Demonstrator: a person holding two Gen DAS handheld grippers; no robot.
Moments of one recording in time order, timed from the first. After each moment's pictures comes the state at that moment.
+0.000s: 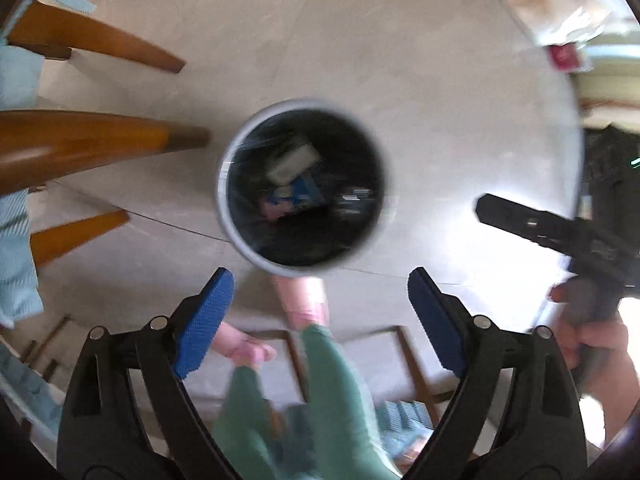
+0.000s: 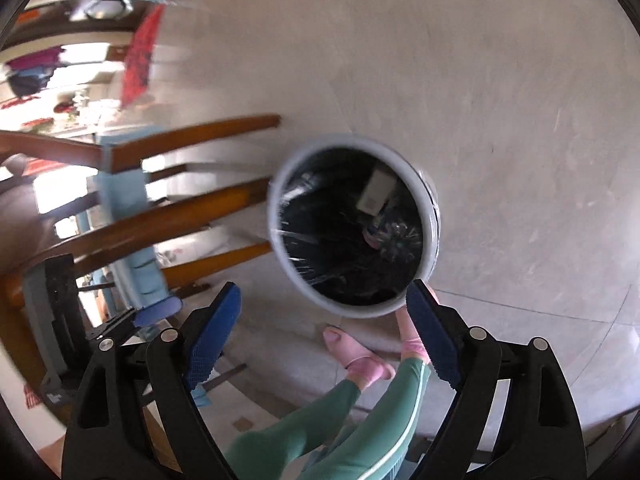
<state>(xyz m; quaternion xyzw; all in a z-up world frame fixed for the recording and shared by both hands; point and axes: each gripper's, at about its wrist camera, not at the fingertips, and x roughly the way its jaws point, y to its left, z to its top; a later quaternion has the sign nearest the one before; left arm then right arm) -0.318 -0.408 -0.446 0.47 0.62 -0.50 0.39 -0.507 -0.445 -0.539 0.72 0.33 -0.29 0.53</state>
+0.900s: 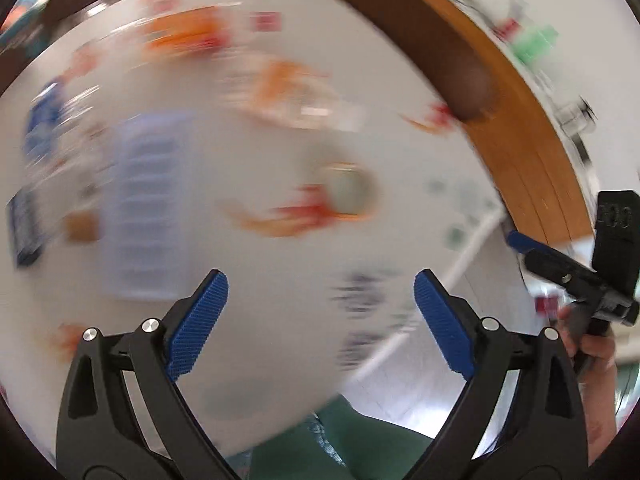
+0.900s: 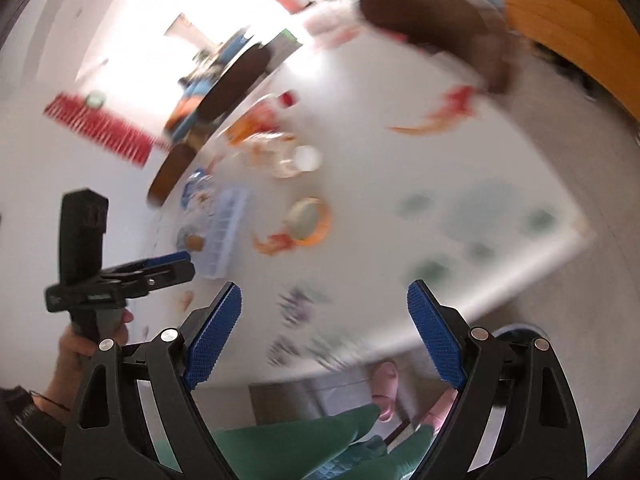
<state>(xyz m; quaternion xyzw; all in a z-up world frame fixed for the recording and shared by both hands) -0.015 -0.194 -0.058 0.15 0.58 -0.38 0.70 -0.159 -0.437 -0.139 0.42 0.40 -0.02 0.81</state>
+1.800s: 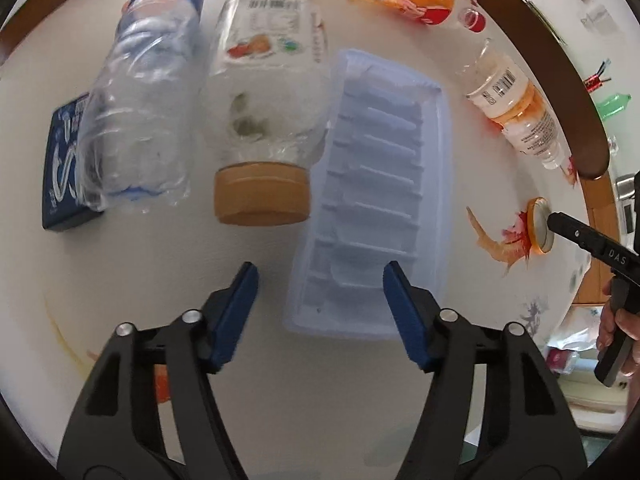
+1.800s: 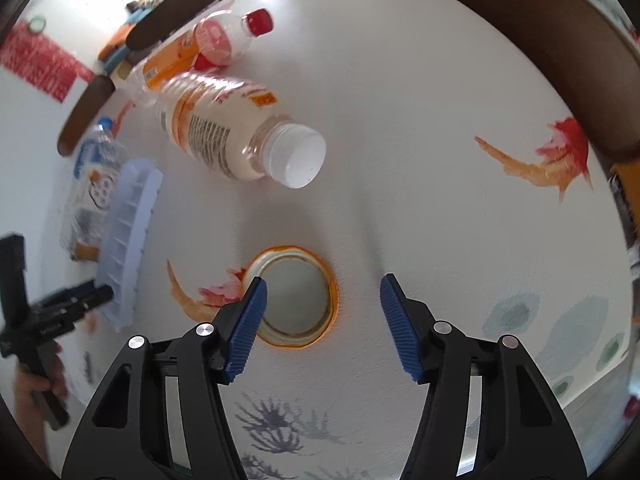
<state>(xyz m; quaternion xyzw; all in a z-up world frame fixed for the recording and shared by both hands) 0.093 -0.105 -0.141 0.12 0.61 -0.29 0.73 -0.009 -0.400 -0.192 0.28 0.54 -0.11 0.79</state>
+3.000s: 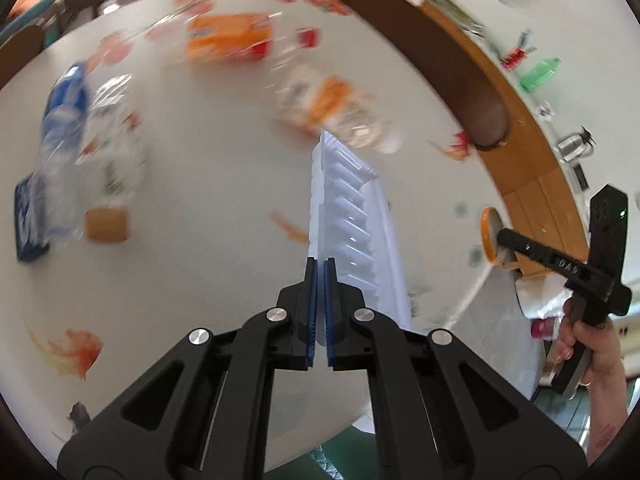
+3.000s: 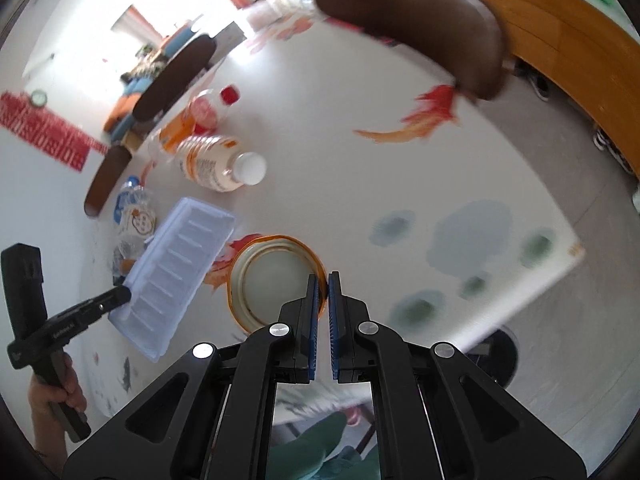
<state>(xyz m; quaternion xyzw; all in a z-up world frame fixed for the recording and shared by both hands) -0.003 -0.181 -0.059 0.13 0.55 -0.41 0.72 -0.171 -0.444 -0.149 0.41 0.42 -0.15 0.79</state>
